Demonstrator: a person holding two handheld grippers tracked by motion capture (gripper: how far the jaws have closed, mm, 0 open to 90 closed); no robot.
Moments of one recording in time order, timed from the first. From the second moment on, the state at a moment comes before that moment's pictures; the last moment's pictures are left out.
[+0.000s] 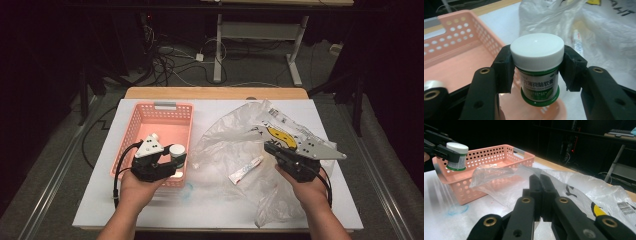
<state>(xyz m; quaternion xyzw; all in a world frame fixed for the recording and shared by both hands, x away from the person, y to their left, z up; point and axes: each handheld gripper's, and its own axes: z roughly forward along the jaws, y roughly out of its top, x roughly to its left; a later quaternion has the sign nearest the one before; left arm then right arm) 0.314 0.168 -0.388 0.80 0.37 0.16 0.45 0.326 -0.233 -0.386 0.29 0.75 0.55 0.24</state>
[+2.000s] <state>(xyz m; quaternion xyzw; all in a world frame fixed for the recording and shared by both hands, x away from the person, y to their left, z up) 0.308 0.029 -0.410 0.85 0.25 0.08 0.45 0.327 -0.232 -0.387 0.29 0.75 0.55 0.24</state>
